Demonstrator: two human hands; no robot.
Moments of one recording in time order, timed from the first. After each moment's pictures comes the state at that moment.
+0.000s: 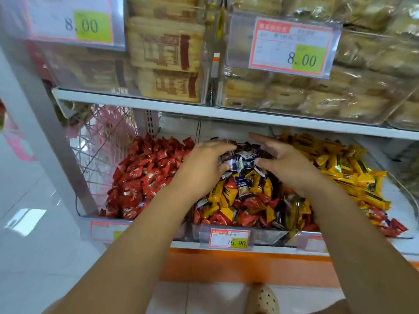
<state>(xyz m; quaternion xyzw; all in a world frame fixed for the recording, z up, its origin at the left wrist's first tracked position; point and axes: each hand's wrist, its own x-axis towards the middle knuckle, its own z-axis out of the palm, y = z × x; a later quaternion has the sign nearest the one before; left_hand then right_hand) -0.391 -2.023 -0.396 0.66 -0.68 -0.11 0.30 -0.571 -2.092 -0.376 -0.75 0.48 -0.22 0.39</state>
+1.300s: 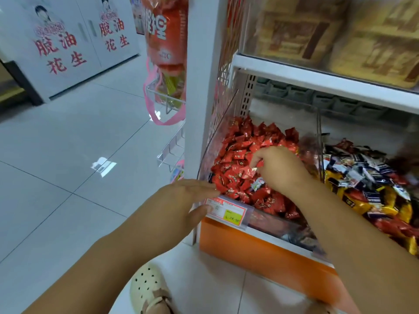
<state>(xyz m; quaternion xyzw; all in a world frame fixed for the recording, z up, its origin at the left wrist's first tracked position) -0.235 -1.832 -0.442 0.74 -0.62 -0.13 0.23 -0.360 -2.042 -0.441 -0.92 0.39 -0.03 0.11</state>
